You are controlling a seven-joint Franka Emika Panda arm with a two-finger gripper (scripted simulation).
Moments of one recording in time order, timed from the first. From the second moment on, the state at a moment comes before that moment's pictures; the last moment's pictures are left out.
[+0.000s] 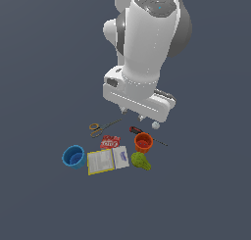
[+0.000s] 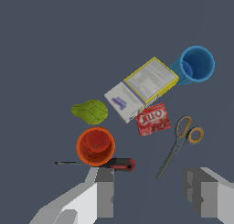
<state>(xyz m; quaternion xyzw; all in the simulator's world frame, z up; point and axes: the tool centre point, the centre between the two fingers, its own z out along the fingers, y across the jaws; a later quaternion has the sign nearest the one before) 0.040 0.022 0.274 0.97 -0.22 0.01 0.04</state>
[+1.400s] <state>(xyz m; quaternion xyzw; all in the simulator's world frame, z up) 0.064 0.054 0.189 0.87 -0.48 0.03 0.09</state>
